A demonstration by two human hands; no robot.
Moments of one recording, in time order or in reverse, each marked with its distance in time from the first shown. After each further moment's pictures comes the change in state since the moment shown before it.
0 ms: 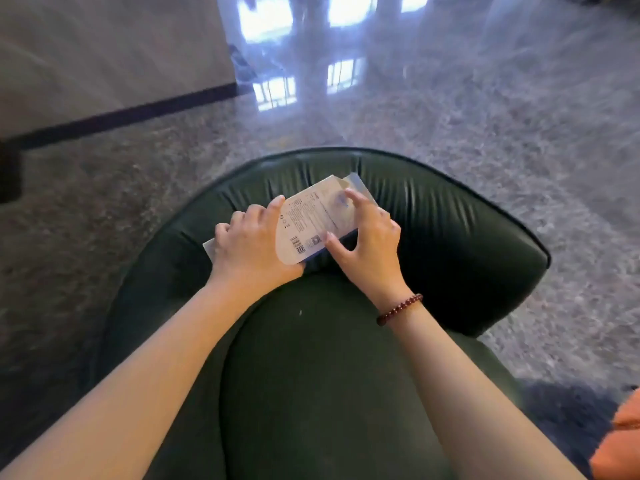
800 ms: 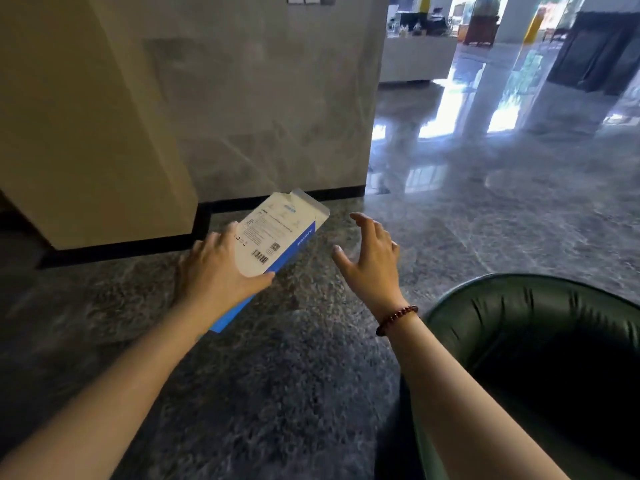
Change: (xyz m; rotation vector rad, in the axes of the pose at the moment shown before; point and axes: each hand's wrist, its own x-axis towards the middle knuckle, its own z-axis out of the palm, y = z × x) left_hand -0.128 -0.424 -0.296 0.014 0.197 -0.435; right_hand 0.020 -0.437 0.208 0.105 -0.013 -0.290
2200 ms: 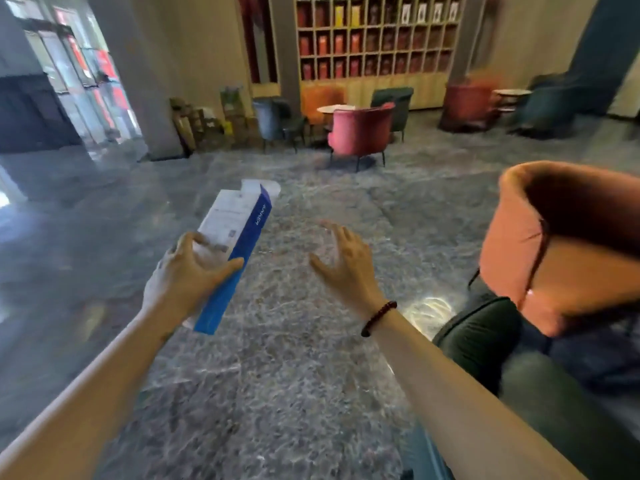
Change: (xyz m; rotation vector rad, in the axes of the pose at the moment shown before) left_hand 0.552 0.713 0.299 -0.678 -0.607 1.179; right_hand 0.376 0.466 -0.249 -0.779 0.841 0.817
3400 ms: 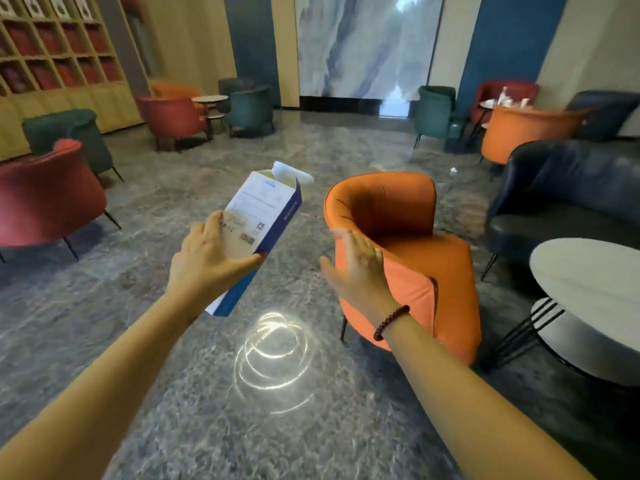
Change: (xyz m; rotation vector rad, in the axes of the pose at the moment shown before) left_hand 0.671 0.467 0.602 -0.206 -0.581 0.917; right_hand 0.516 0.603 -0.051 -0.569 0.549 0.658
